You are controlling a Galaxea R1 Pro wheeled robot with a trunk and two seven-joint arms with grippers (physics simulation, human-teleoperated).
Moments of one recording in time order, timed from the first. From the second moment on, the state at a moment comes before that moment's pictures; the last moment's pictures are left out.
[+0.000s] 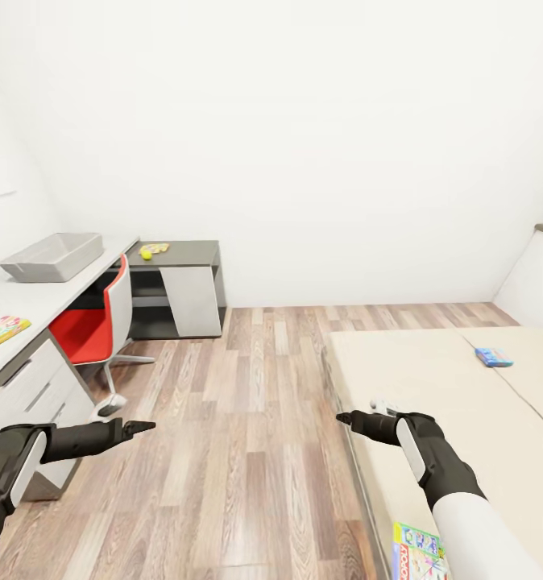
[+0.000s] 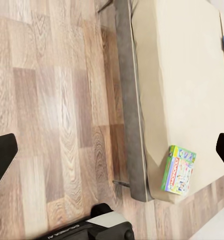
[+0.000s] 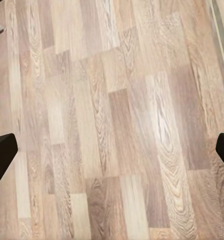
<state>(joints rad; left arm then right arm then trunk) -0.54 0.36 0.24 -0.96 0.10 0.94 -0.95 -0.65 -0.02 -0.21 -0.81 -0.13 0.73 0.28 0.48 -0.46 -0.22</state>
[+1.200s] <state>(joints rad) -0.54 0.36 0.24 -0.96 0.10 0.94 -0.95 -0.65 -0.02 -0.21 -0.82 -0.14 0.75 0.29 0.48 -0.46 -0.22</state>
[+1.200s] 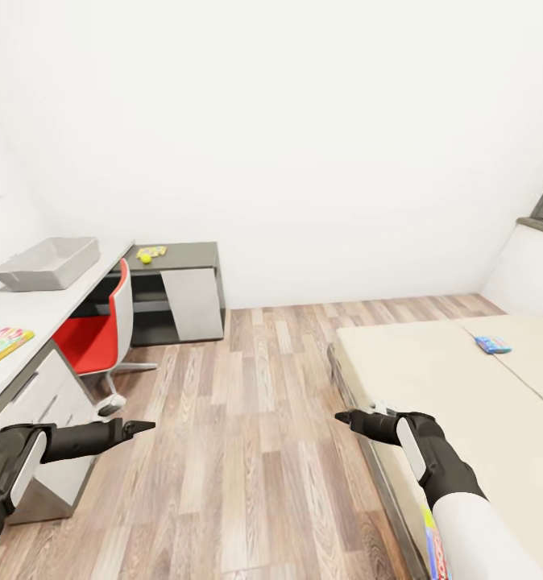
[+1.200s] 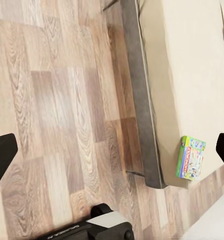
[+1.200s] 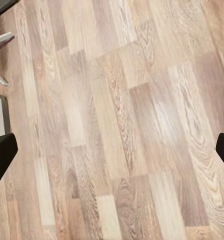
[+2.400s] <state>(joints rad) -0.54 0.36 0.24 -0.96 0.10 0.94 -0.96 -0.65 -0.02 -0.22 -0.82 -0.14 0.75 0.29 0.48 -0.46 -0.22</state>
